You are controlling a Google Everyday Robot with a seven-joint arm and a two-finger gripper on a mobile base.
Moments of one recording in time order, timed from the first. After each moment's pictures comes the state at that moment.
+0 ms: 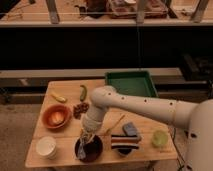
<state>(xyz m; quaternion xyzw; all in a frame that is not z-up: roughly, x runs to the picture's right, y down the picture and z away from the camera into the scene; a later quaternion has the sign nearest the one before) -0.117 0.240 0.699 -0.31 -0.46 -0.42 0.72</state>
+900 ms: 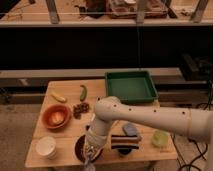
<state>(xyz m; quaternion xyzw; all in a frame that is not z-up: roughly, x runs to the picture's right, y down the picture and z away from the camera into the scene) -0.065 0.293 0.658 -0.34 -0.46 -0.41 0.71</state>
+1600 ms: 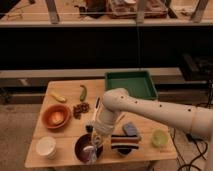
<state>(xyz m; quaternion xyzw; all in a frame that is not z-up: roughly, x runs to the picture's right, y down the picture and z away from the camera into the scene) -0.057 0.246 0.696 -0.33 -0.42 -0.41 0.74</state>
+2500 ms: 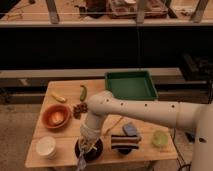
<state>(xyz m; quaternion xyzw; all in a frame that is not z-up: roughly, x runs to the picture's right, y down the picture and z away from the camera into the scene) -0.097 0.277 0.673 -0.33 -0.45 -0.44 0.71</state>
